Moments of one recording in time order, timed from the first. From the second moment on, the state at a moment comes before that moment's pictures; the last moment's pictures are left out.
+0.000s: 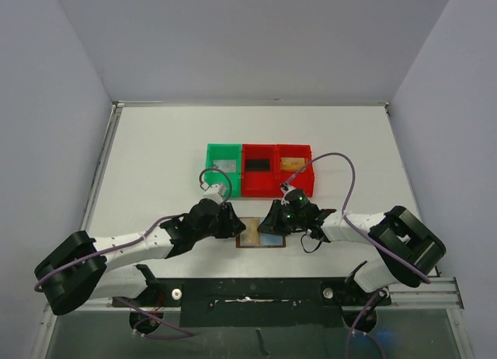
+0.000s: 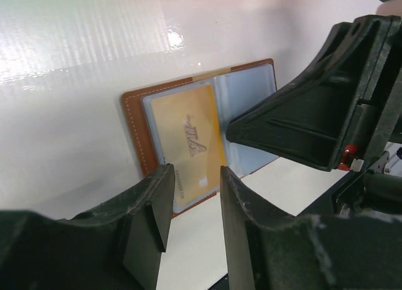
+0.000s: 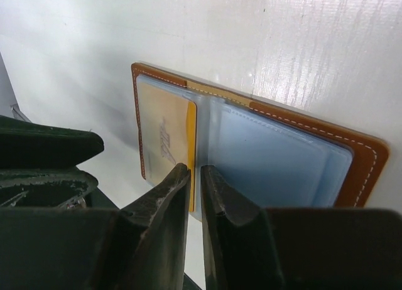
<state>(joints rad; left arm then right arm) -0.90 1.20 0.43 0.15 -0.07 -0.88 0.72 1.44 0.47 0.20 -0.27 0.92</state>
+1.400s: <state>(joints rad) -0.91 1.42 0.50 0.14 -0.02 -0.86 0.70 1.43 0.47 0.18 -0.27 0.90</state>
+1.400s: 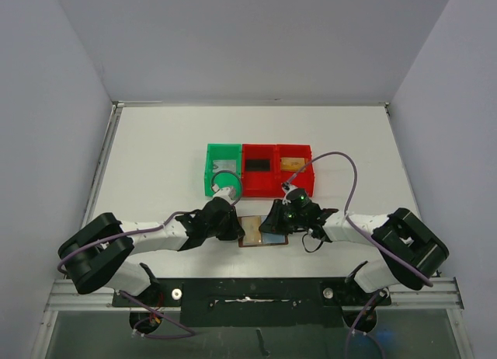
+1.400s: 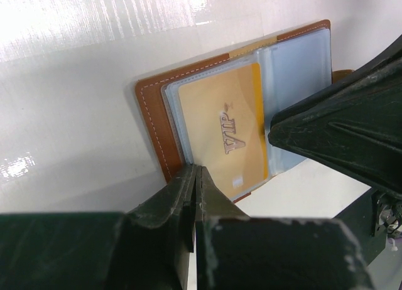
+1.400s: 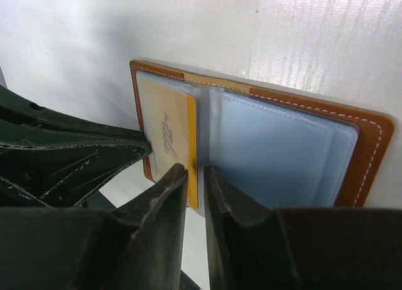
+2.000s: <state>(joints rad) -0.91 1.40 0.49 0.13 -0.03 -0.84 0.75 1.52 0.55 0.16 -0.21 0.87</state>
